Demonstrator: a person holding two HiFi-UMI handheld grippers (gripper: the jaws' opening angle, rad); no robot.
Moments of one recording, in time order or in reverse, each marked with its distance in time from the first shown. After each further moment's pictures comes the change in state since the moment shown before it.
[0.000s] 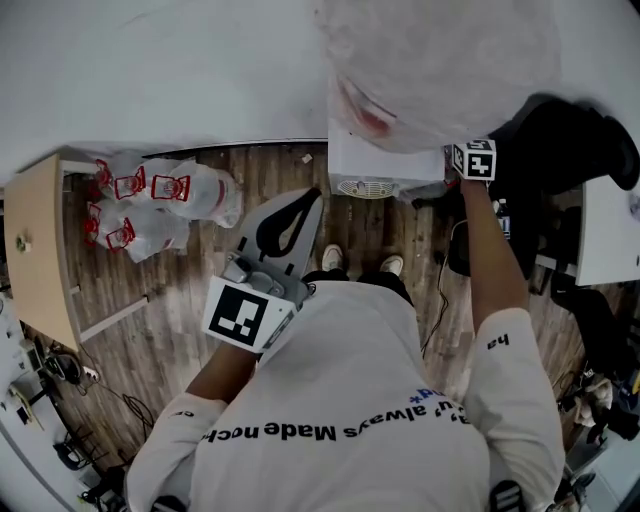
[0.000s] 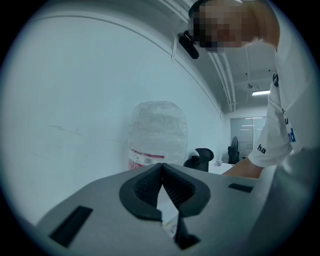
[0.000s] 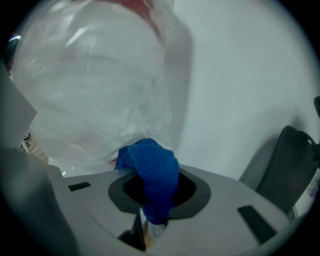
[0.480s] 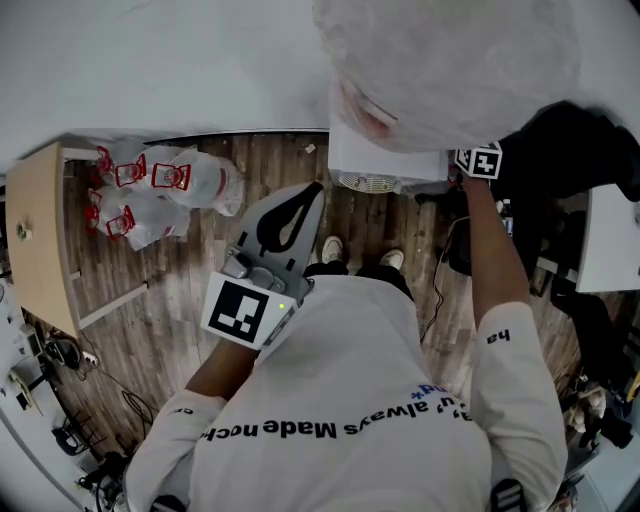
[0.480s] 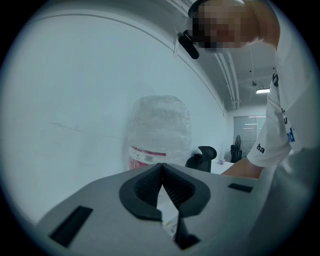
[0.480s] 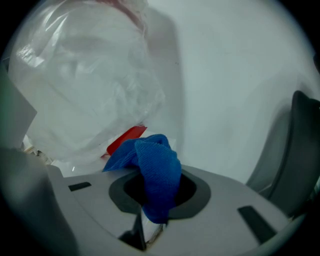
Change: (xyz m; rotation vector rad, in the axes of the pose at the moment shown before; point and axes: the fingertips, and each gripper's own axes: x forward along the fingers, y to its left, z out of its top) left arm 0.015 0.003 -0.006 -0.008 0.028 0.032; right arm 0.023 0.007 -0.012 0.131 -0.015 0.104
